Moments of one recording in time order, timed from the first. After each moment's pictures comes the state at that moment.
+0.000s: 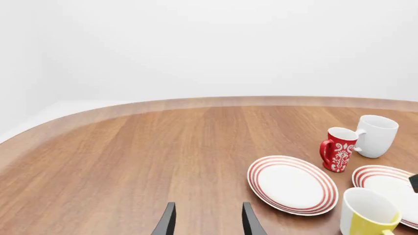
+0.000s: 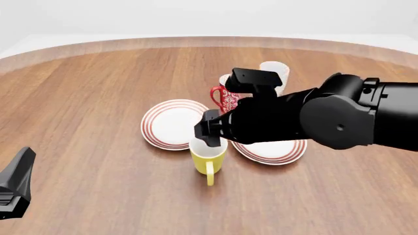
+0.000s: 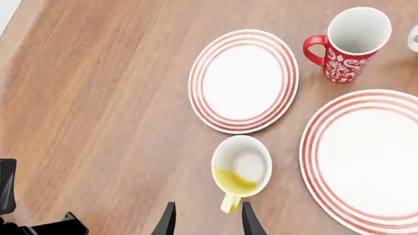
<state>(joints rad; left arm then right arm) 0.00 0.00 0.00 0.00 0.00 0.82 1.39 -0.92 0.33 0.47</state>
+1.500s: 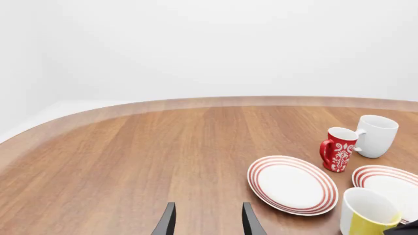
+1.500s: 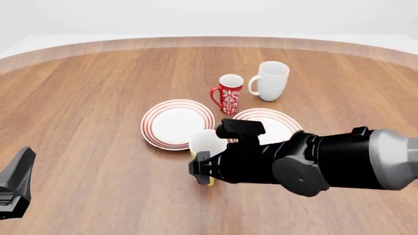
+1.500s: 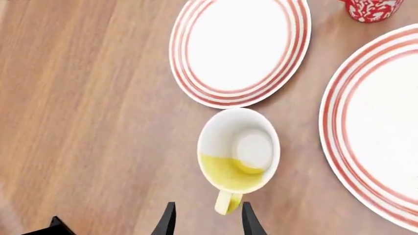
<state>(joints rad) 0.00 0.00 0.00 0.00 0.00 0.87 1.57 -0.73 0.02 0.62</state>
